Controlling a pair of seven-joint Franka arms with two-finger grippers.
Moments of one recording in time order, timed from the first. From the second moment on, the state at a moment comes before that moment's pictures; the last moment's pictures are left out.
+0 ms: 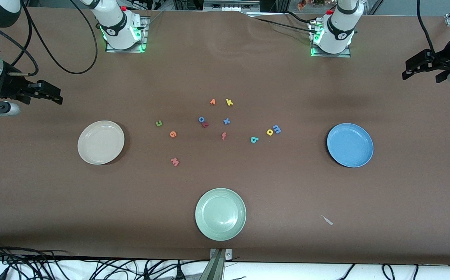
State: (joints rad) left arm 0.08 -0.11 -0.03 -1.69 -0.04 1.49 0.10; right arm 0.07 0.06 -0.03 -1.62 0.02 1.60 0.03
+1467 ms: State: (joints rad) left arm 0.08 -0.11 -0.04 -1.69 -0.04 1.49 0.10; right arm 0.39 0.33 0.02 -1.91 0.04 2.20 0.16
